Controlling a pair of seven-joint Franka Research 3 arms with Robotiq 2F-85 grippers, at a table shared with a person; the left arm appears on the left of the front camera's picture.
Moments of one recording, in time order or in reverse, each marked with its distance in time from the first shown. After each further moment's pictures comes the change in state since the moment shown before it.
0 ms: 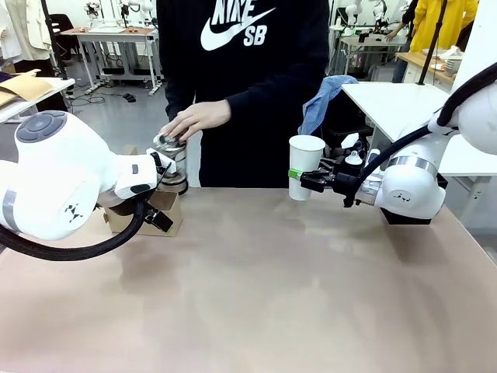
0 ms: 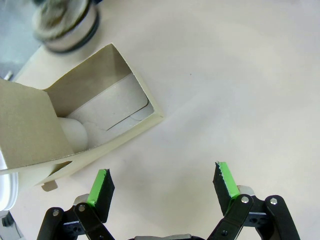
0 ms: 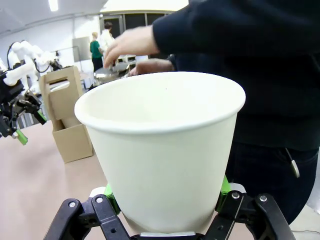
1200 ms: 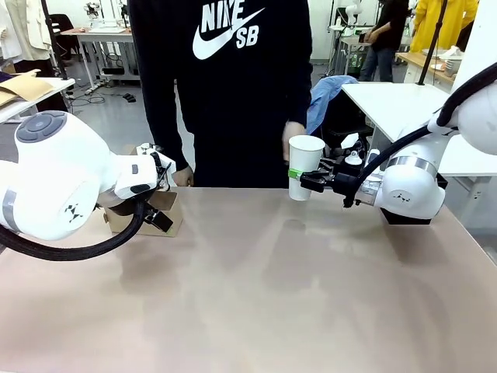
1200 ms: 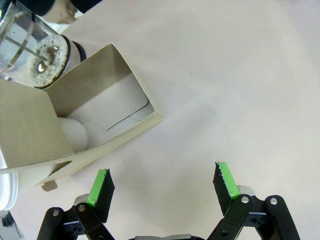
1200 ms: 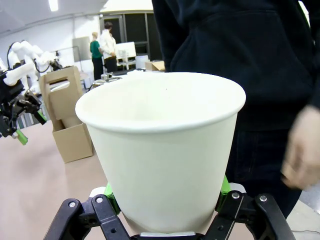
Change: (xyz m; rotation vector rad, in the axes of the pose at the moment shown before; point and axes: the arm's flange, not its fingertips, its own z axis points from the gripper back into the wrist) left arm 0.000 0.000 0.000 0.000 0.000 0.000; right arm 0.000 0.000 0.000 0.000 0.000 0.000
